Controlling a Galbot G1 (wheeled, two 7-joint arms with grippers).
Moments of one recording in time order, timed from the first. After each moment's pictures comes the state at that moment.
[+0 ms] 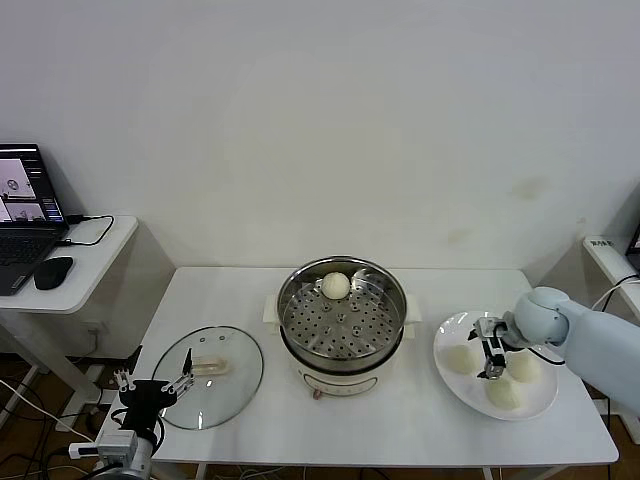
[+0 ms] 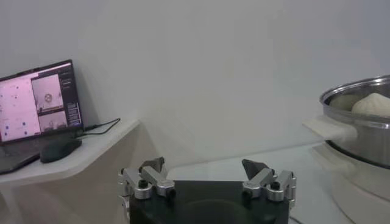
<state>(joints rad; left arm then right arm) 1.66 -1.24 -0.64 -2.15 -0.13 0.16 -0.16 -0.12 0.56 -0.81 1.37 -0.07 -0.29 -0.91</state>
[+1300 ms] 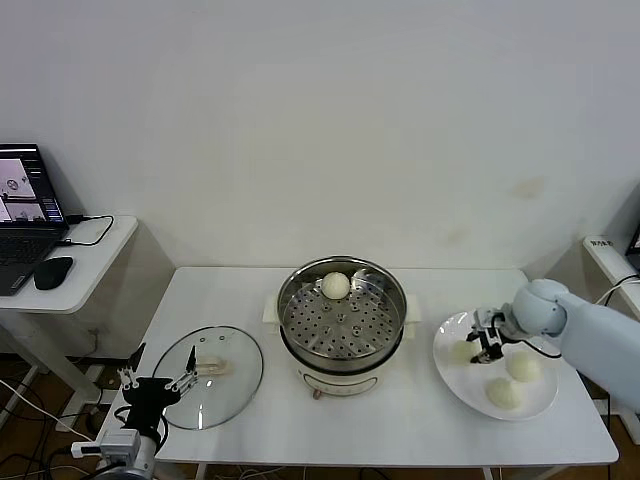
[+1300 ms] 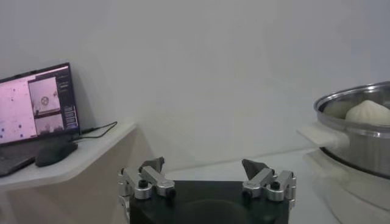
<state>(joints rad) 1.64 -1.24 -0.62 -2.16 -0.12 0.16 -0.16 -0.01 0.51 -0.80 1.42 0.00 -0.30 -0.96</state>
